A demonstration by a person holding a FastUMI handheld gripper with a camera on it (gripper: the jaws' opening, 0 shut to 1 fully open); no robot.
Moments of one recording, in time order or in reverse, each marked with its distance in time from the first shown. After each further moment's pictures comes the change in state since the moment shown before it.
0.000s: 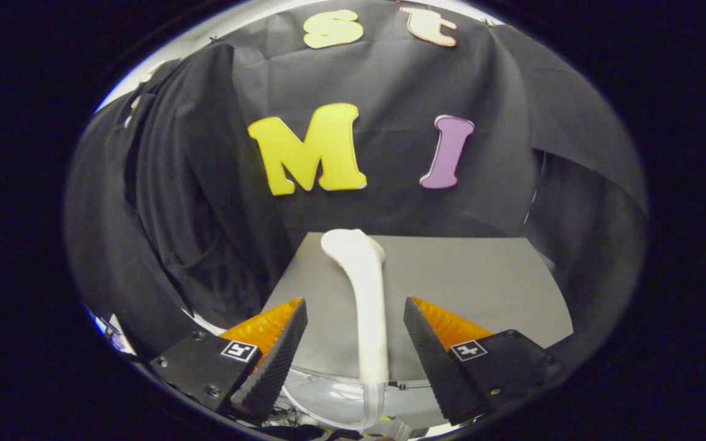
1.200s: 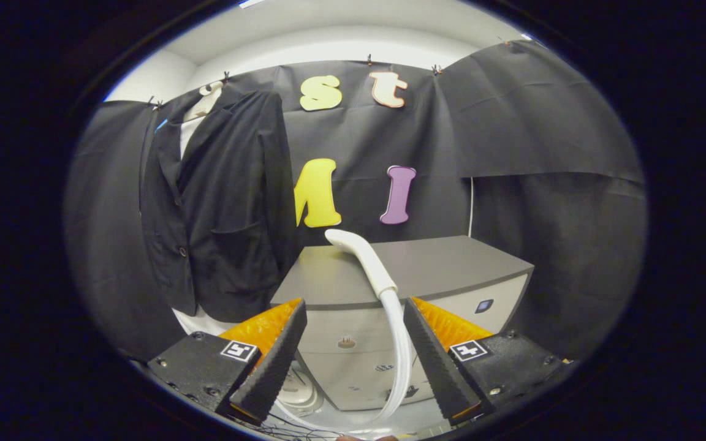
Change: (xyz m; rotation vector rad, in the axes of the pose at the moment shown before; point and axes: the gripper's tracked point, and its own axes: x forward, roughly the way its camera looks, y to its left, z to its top) arm -0.112 0.064 -0.124 0.052 -0.477 -0.194
